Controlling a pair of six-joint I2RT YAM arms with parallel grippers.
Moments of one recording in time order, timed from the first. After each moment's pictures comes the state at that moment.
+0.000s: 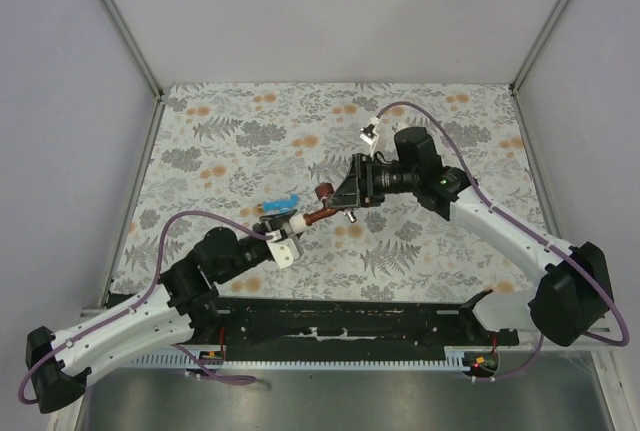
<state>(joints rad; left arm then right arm) -0.95 0.55 0.39 0.03 0.02 0.63 0.59 1.32 1.02 -0.22 -0.75 0.68</state>
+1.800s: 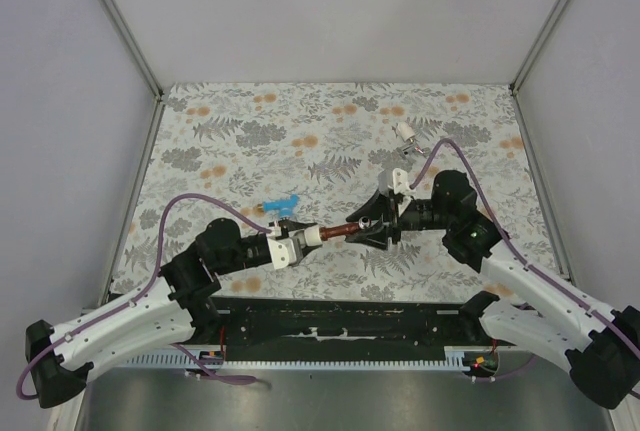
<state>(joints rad) -0.95 0.63 0.49 0.03 0.32 0.48 0.63 0.92 0.65 0.14 -0.90 -0.11</state>
